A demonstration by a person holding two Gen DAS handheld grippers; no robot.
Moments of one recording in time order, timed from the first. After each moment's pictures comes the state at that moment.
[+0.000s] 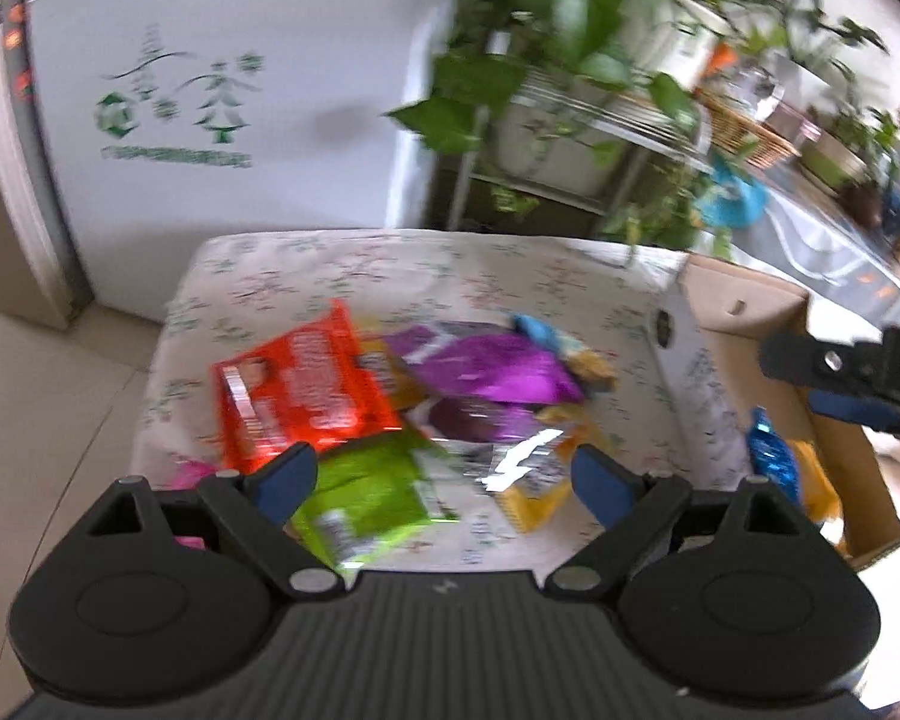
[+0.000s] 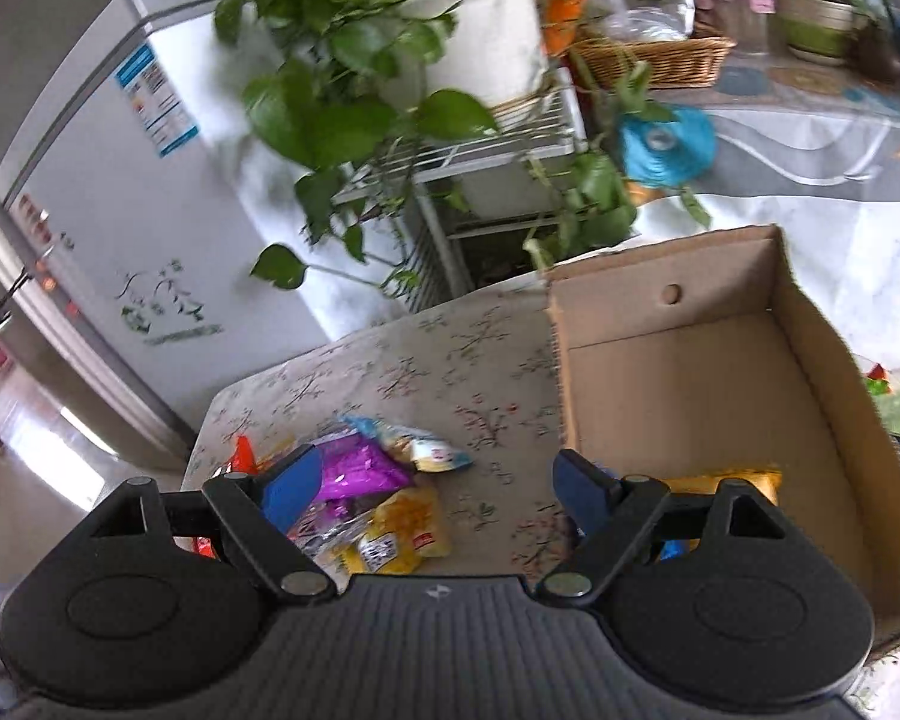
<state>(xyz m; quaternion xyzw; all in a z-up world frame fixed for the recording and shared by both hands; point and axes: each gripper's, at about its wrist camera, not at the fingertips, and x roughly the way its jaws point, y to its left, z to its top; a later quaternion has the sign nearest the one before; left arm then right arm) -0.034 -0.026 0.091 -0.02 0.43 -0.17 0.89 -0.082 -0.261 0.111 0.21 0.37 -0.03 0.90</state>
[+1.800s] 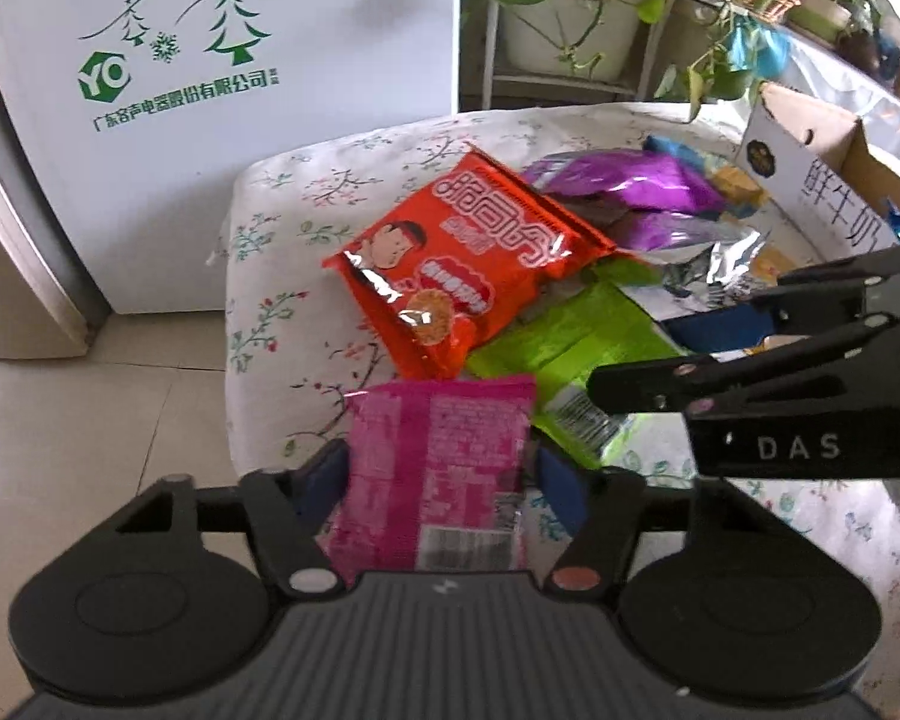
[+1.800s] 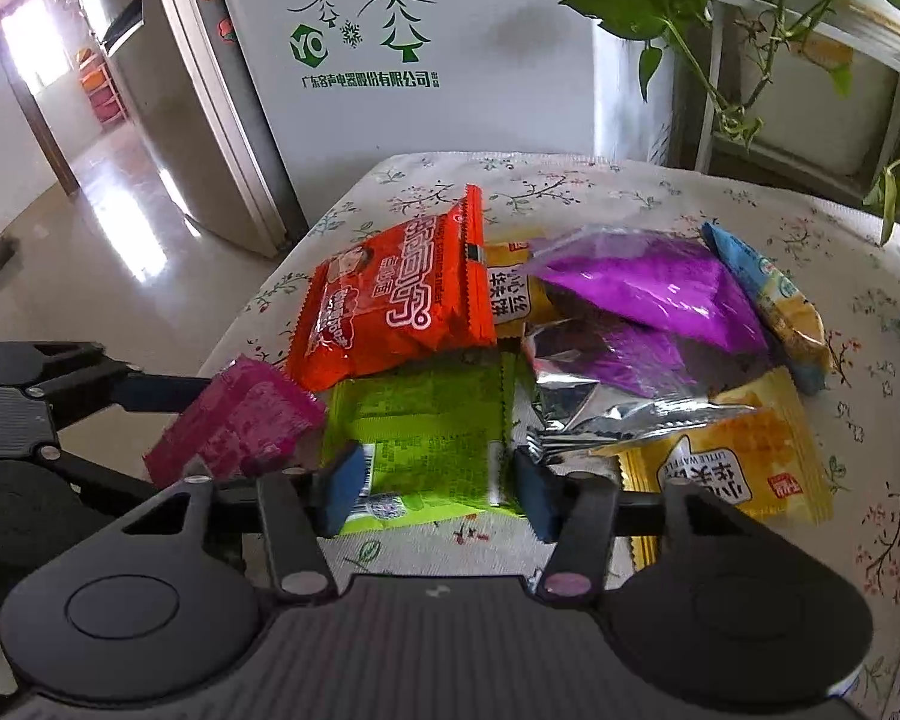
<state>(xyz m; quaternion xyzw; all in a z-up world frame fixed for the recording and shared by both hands) -0.019 0.043 0.003 0.11 0.44 -0.22 0.87 -0.026 -0.109 0.010 0.05 0.45 0.13 0.88</state>
